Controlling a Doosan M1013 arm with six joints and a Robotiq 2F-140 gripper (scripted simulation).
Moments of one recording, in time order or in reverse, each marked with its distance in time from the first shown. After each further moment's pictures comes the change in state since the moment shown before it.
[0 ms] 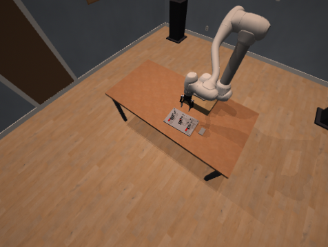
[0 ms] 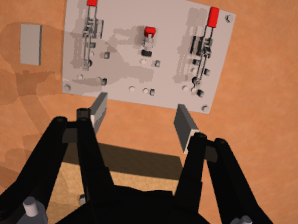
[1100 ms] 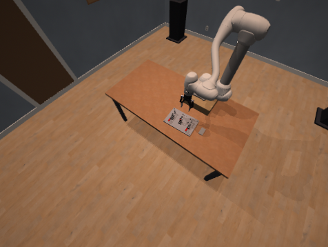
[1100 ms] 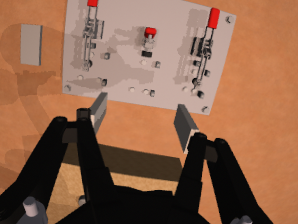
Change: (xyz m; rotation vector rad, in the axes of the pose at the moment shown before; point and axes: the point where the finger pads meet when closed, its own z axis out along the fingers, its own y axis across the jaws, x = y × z) arm 0.000 0.000 0.001 0.004 0.008 -0.004
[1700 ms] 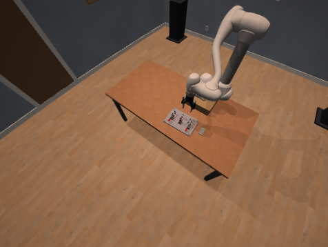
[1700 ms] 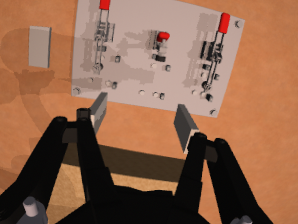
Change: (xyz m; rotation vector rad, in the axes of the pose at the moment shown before) arm 0.003 -0.022 0.000 0.001 0.000 -0.001
